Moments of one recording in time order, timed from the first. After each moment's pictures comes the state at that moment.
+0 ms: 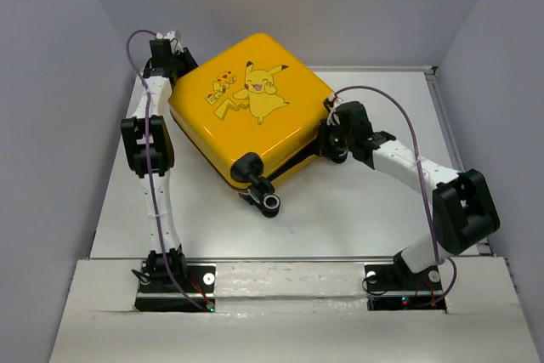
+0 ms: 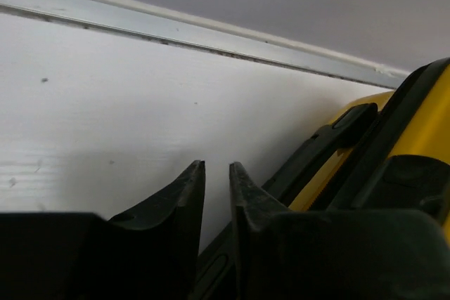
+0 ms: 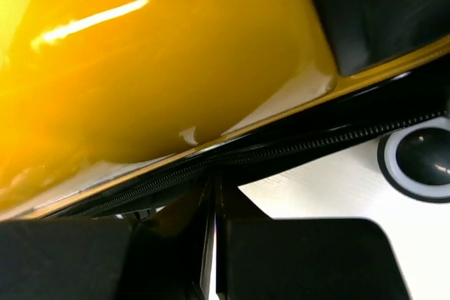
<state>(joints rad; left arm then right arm) 0.07 2.46 2.23 -0.36 0.39 -0.38 0.47 1.54 1.02 -0.17 -0.20 0.42</state>
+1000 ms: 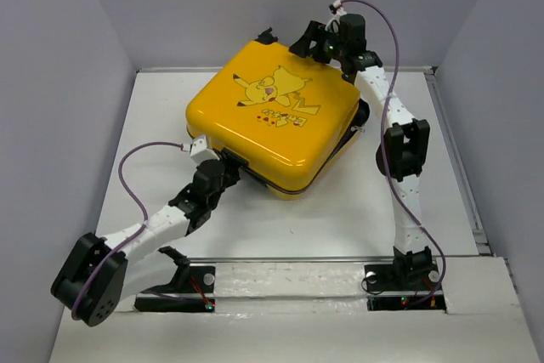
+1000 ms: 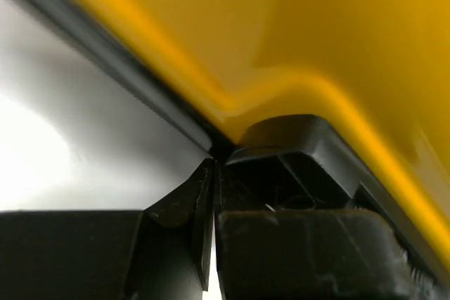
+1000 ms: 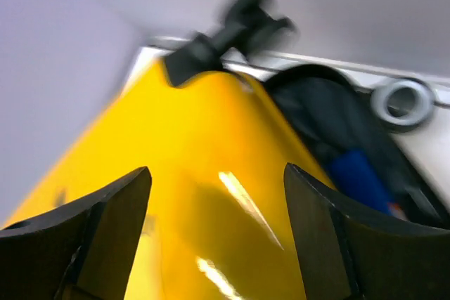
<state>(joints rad) -0.56 1.10 0.38 0.31 -0.41 -0.79 0.26 2.40 2.41 -0.31 -0.45 0.53</state>
